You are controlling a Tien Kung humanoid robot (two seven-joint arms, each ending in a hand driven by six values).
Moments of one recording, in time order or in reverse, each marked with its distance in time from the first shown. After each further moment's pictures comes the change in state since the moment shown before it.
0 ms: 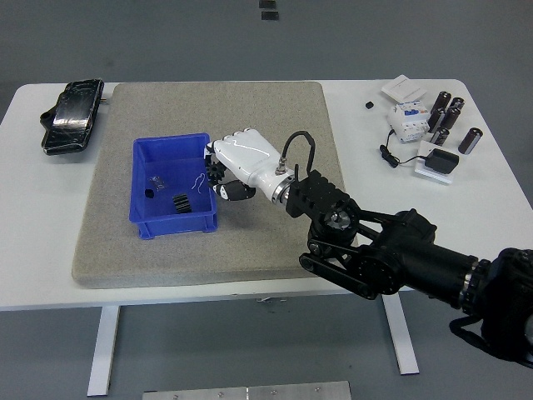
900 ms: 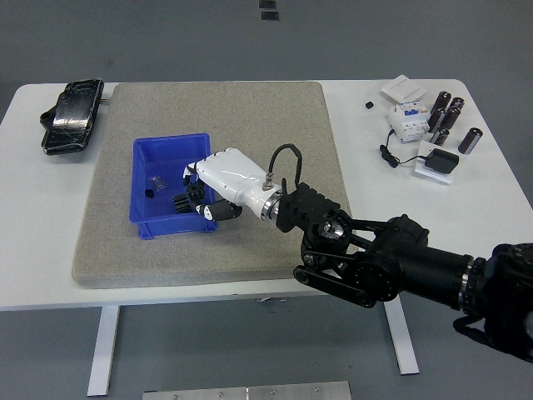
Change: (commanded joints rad) left arm 0.003 0.004 -0.012 0.000 0.014 0.000 0.006; right arm 0.014 0.000 -0.100 0.038 0.155 -0.008 0.055
